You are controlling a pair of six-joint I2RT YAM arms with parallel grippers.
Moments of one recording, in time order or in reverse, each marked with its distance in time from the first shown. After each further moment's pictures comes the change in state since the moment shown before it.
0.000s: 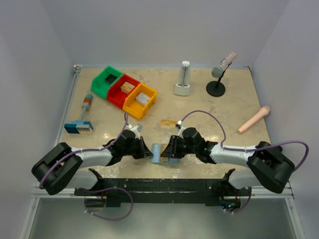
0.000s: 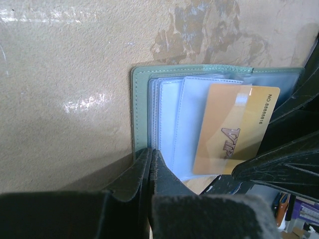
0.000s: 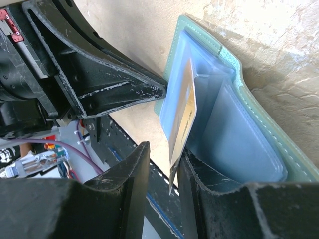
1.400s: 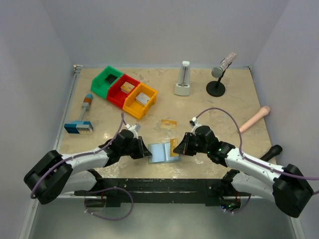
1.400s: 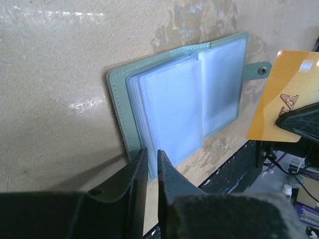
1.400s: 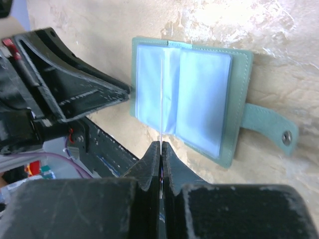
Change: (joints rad) left arm 0.000 -0.107 0.008 -0.129 -0.023 0.000; right arm -0.109 -0.297 -0.011 -0.304 0.088 -0.063
